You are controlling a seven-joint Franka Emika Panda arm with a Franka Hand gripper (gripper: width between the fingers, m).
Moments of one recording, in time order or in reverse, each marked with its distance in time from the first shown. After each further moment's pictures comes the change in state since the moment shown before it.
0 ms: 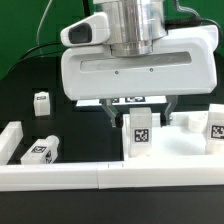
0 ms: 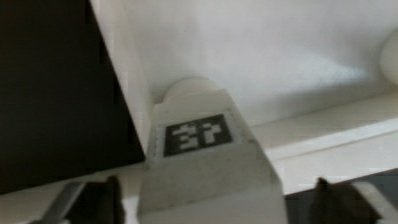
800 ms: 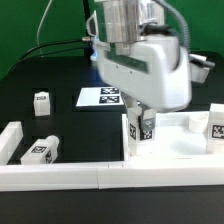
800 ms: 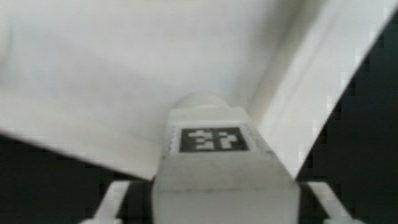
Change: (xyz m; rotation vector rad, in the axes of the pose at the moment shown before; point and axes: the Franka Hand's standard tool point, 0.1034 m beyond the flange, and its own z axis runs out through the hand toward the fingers) arm -0.004 0.001 0.000 -0.013 -0.010 1.127
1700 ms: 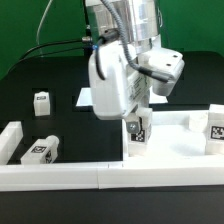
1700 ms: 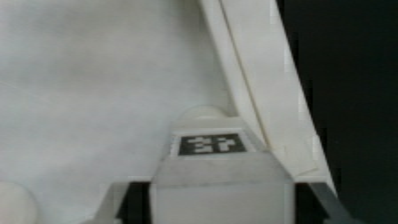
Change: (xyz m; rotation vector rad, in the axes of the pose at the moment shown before) arm 0.004 0.000 0.000 0.013 -0.044 0.609
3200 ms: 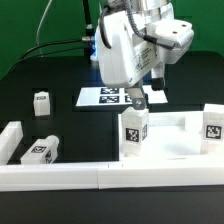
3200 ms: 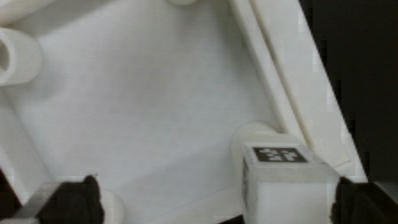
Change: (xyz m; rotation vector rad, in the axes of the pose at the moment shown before) arm -0.014 0.027 -0.031 -0.026 -0.032 0.035
